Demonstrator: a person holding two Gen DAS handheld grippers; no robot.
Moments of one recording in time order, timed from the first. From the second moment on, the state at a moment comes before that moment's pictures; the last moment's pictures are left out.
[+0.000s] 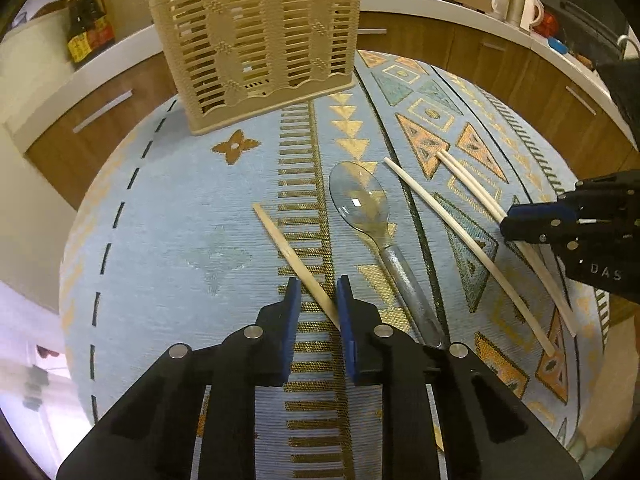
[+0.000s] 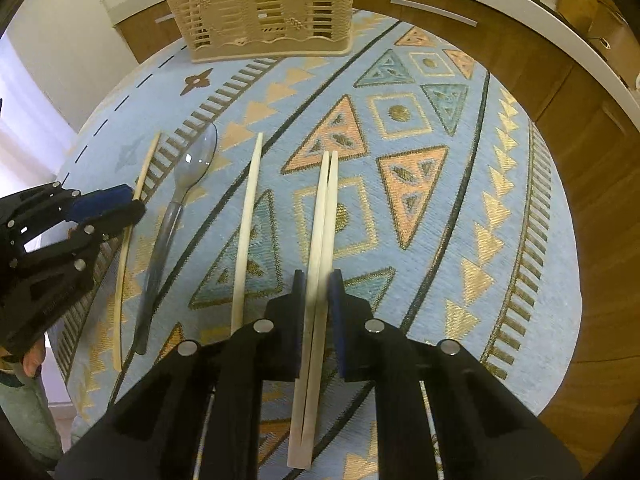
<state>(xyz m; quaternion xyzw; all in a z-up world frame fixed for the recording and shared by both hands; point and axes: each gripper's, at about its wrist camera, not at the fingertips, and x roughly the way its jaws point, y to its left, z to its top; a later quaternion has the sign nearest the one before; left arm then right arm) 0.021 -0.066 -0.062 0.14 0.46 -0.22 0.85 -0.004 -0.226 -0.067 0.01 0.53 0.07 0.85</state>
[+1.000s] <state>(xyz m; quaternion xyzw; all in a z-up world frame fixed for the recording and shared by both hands) 0.028 -0.024 -0.010 -0.02 0.39 -0.22 0.89 0.004 -0.235 -0.013 0.03 0.48 0.20 0.85</state>
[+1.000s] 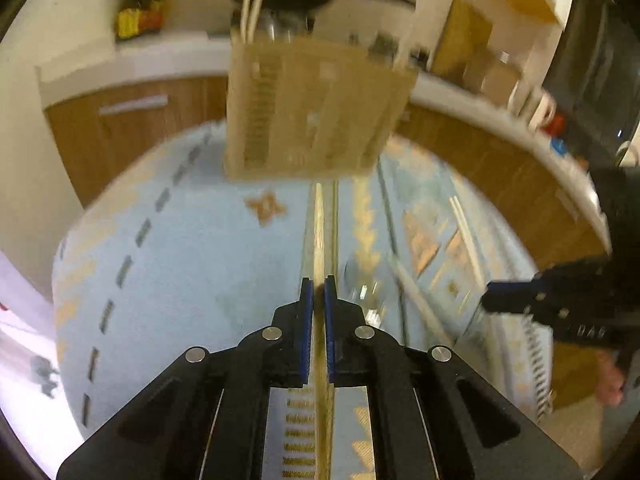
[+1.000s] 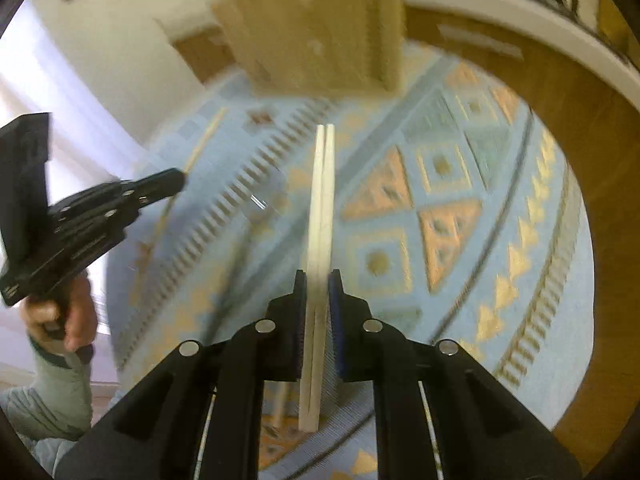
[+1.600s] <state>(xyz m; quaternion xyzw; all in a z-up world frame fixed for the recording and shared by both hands) 0.034 0.012 0.033 -0.07 0.32 -0.22 0.92 0.007 -0.168 -0.024 -0.05 0.49 0.32 0.81</state>
